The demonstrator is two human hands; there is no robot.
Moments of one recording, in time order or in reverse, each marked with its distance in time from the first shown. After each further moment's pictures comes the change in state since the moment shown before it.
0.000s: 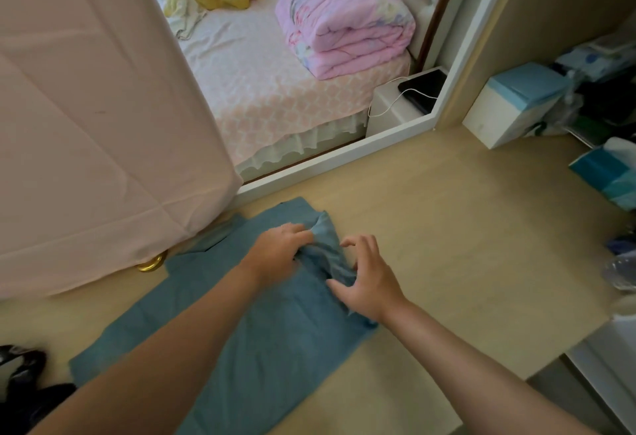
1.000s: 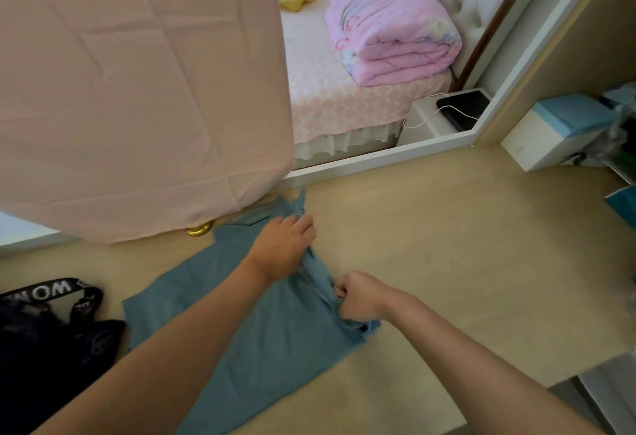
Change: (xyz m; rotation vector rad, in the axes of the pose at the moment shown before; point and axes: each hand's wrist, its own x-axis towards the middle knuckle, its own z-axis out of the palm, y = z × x) left_hand -0.075 -0.006 -0.025 0.455 0.149 -0.006; right_hand -0.007 -0.072 0.025 -0.214 -0.743 0.136
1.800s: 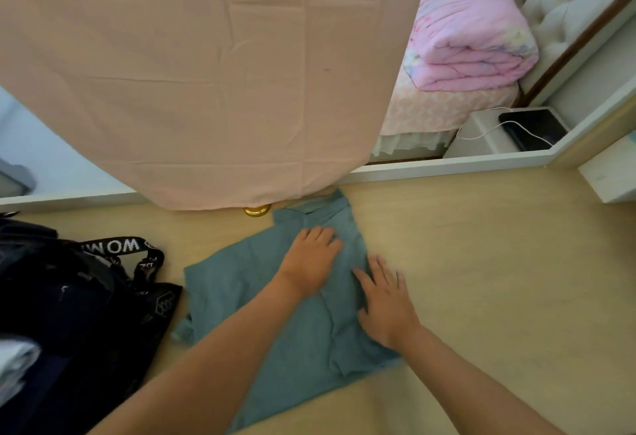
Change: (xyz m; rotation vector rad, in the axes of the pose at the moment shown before) left_hand -0.072 -0.010 0.032 -0.173 -0.180 -0.287; right_hand 0.045 -0.015 0.077 -0.497 0.302 -0.088
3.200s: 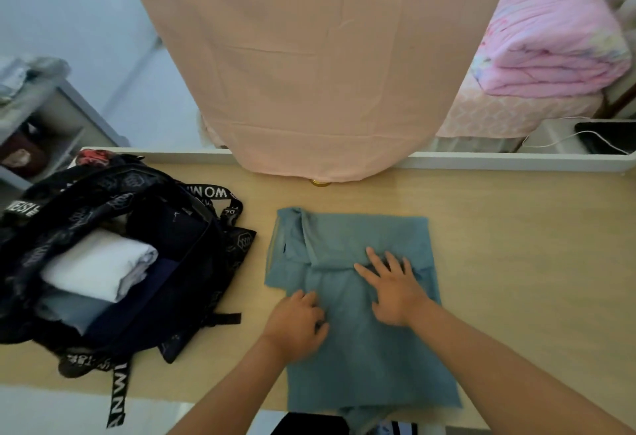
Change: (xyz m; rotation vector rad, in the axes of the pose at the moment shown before) left_hand -0.229 0.030 0.037 -0.158 -0.114 -0.269; right_hand -0.023 -0.069 0.016 -0.260 -0.163 -0.265
